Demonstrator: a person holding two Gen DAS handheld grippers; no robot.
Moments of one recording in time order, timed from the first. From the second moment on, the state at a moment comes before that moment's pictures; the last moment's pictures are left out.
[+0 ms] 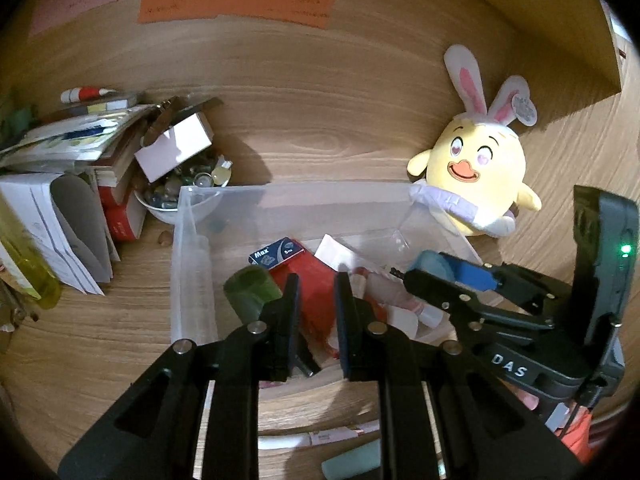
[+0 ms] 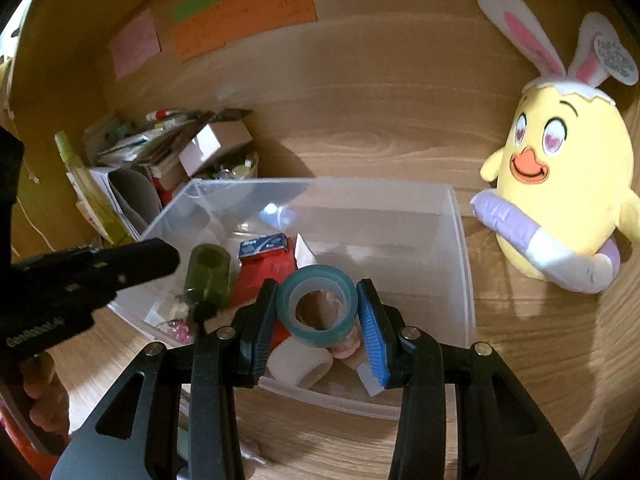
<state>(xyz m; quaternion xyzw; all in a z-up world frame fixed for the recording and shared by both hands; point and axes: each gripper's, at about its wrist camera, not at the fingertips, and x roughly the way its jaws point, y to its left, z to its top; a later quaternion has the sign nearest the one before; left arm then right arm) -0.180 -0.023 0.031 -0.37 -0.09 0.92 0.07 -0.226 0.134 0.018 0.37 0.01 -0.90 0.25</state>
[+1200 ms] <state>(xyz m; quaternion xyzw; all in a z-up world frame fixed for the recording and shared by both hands) -0.083 0.007 -0.026 -0.44 -0.06 0.89 0.08 -0.115 0.172 -0.015 0.41 0.05 -0.87 0.26</state>
